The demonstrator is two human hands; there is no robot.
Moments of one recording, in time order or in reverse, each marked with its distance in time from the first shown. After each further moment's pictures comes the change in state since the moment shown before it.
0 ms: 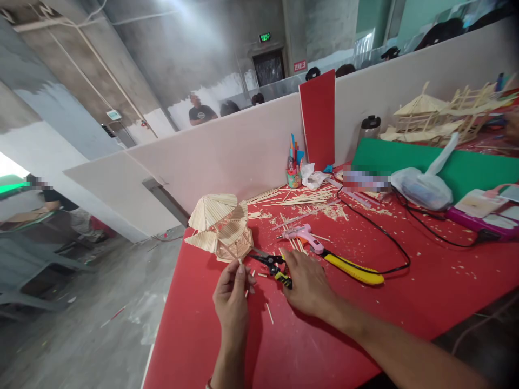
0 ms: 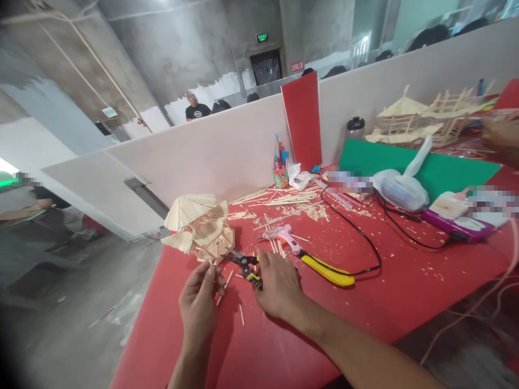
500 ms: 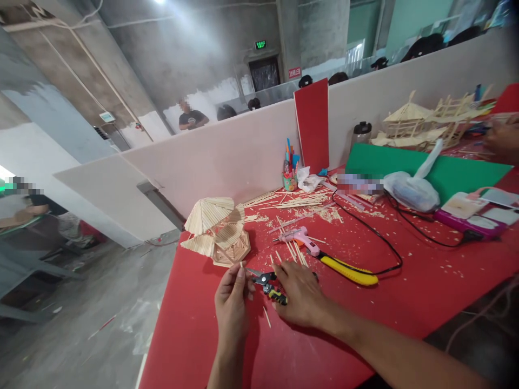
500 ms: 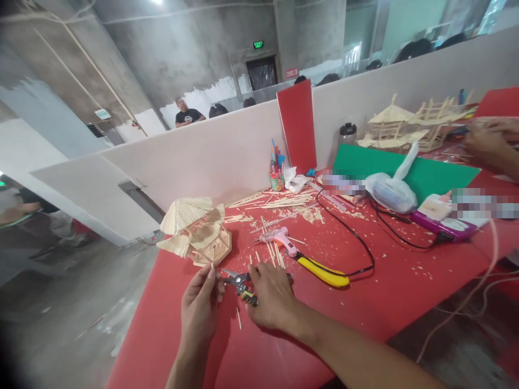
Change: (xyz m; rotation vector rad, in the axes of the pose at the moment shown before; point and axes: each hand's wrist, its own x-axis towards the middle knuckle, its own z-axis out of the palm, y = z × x) left_hand 0.000 0.002 0.004 -0.103 -0.085 -0.167; right_hand -0.008 -0.007 0.005 -0.022 -0.076 -0.098
